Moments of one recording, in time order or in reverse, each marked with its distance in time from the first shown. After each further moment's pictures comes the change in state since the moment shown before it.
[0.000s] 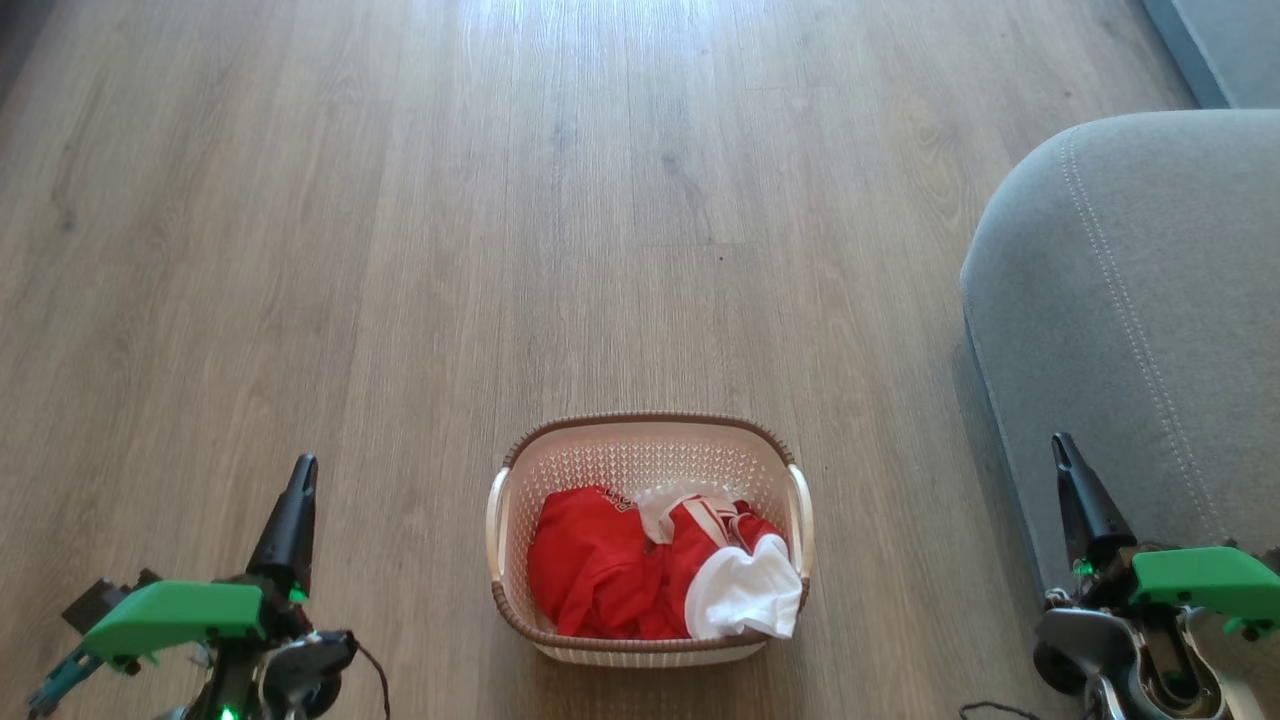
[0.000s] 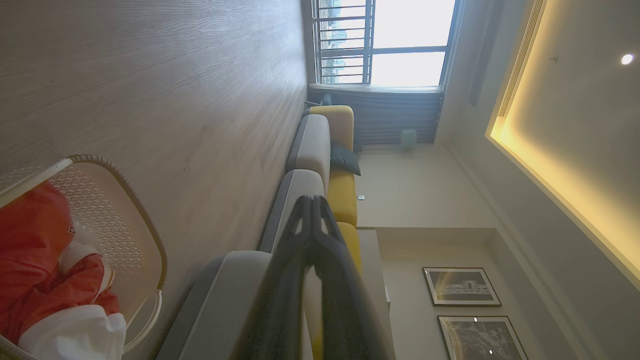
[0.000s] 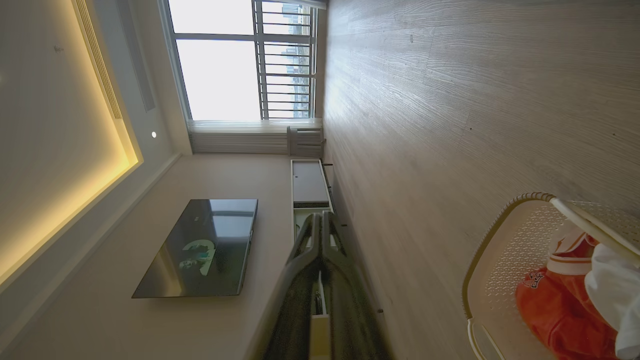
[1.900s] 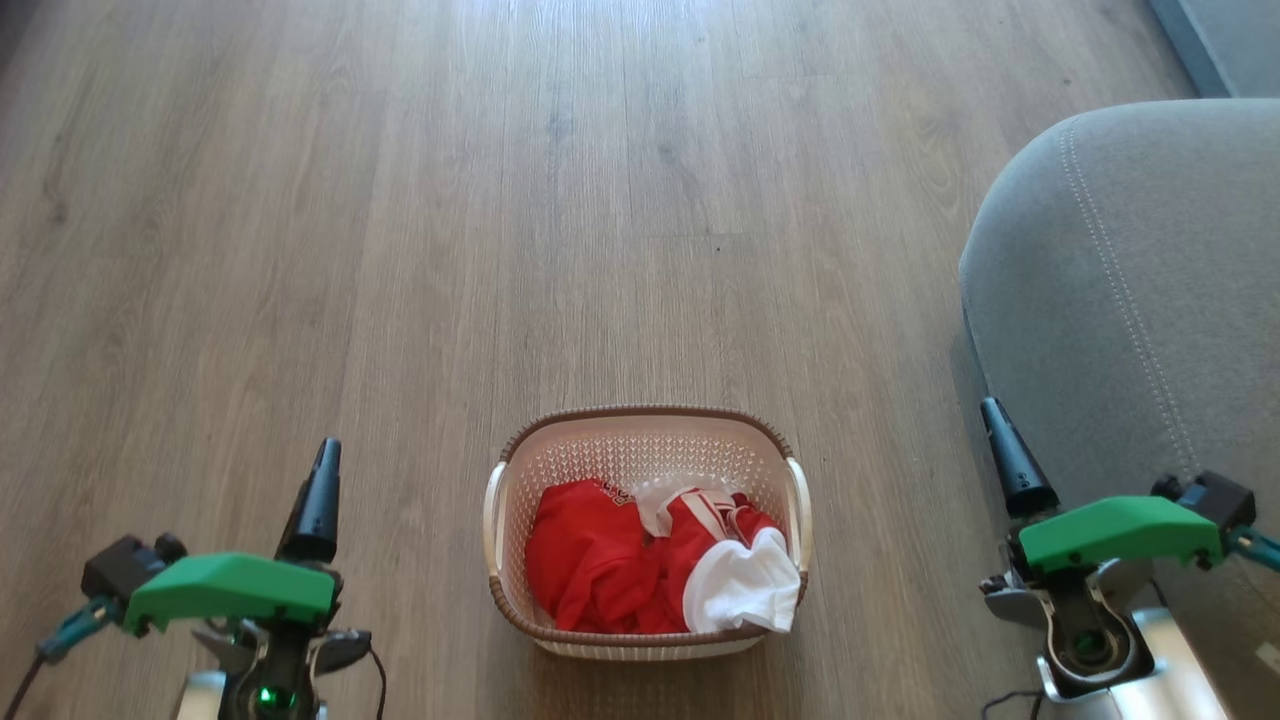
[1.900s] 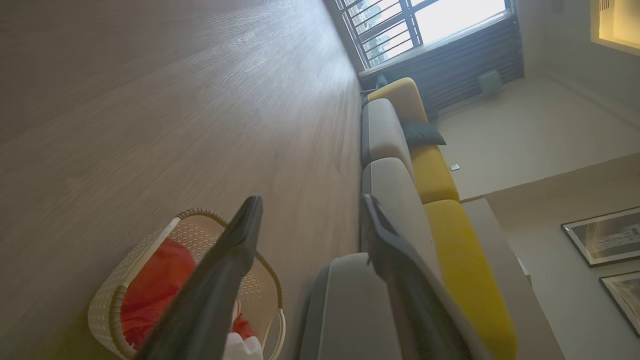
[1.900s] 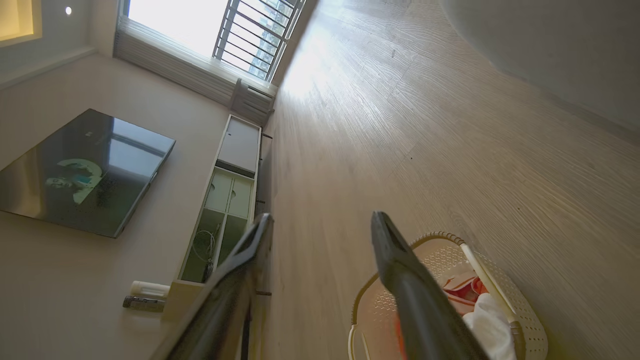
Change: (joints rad) left arm -0.065 0.001 -0.034 0.127 0.450 0.002 -0.121; right arm -0.121 -0.030 0.137 0.173 -0.421 0.000 -0.122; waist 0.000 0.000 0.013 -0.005
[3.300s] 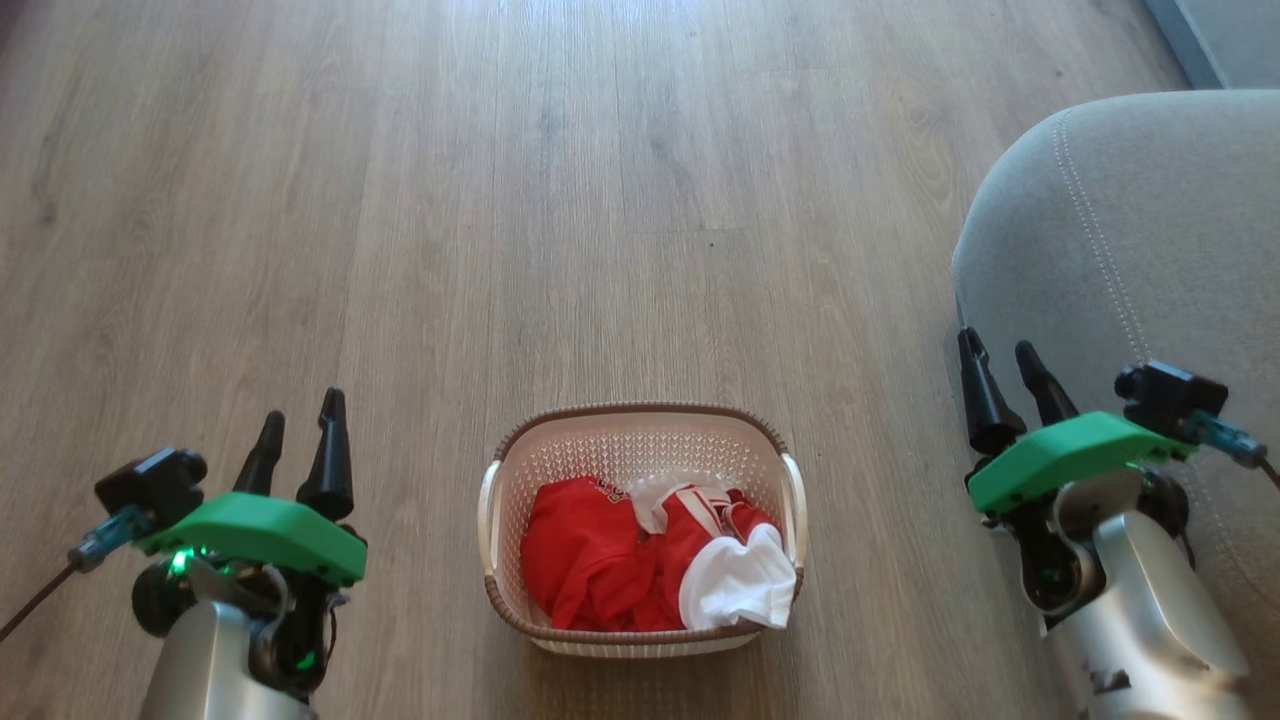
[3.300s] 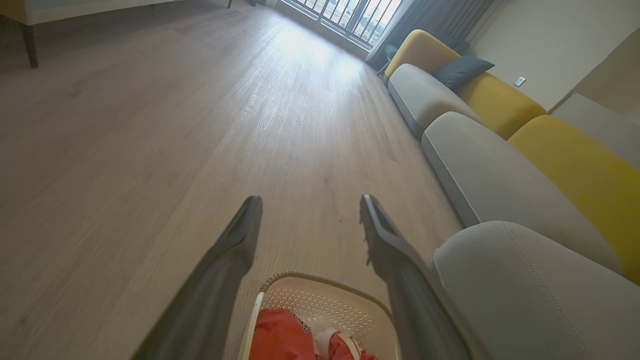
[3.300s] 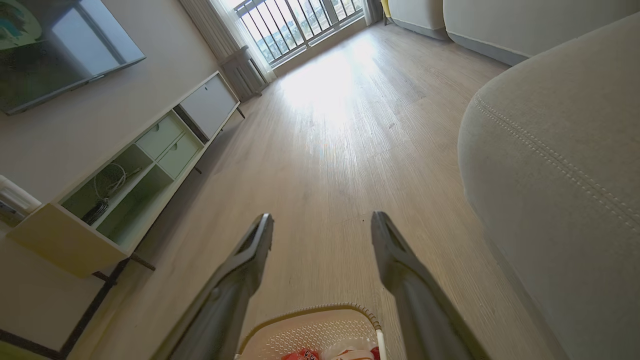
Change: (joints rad) left arm -0.103 0.003 0.019 0.049 0.609 -0.002 -0.119; right arm -0.171 -0.015 0.024 0.125 -0.581 0.000 -0.119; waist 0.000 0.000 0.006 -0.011
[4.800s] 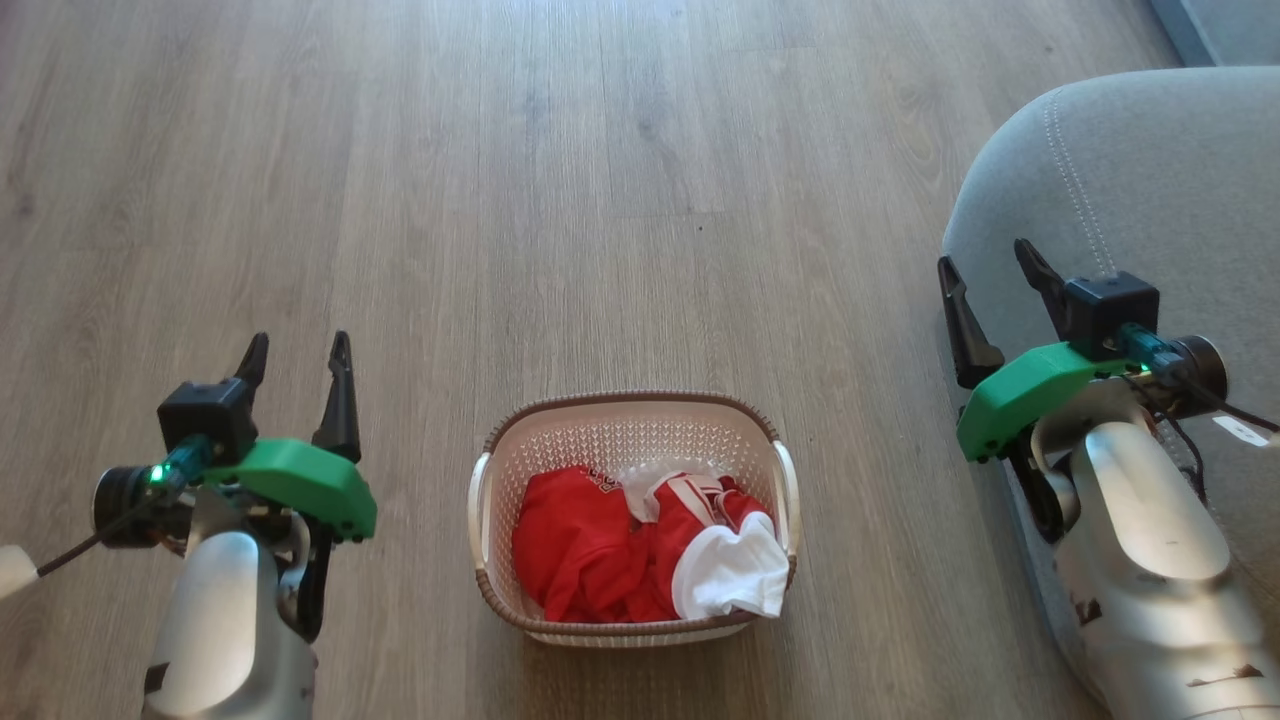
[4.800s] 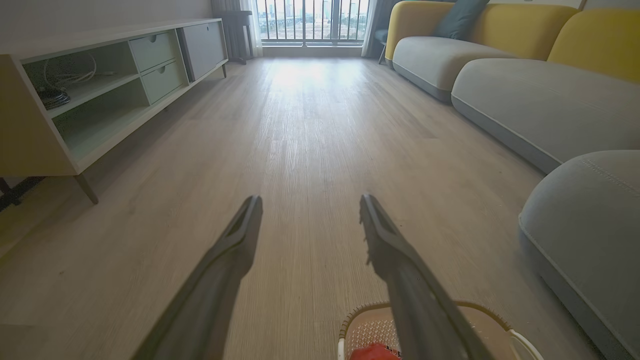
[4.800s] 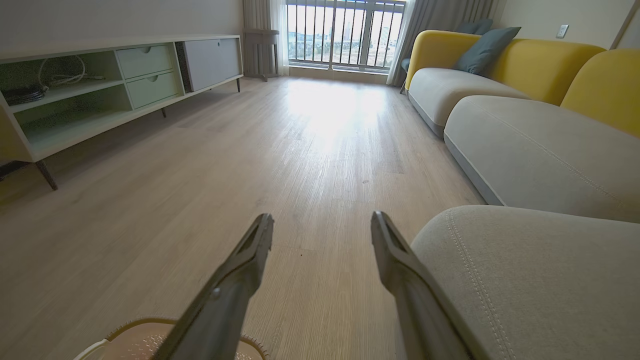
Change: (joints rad) left arm -0.121 -0.009 0.020 0.072 0.484 0.029 -0.114; right arm -0.181 -0.035 0.046 0.129 -0.502 0.000 -0.117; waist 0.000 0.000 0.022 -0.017
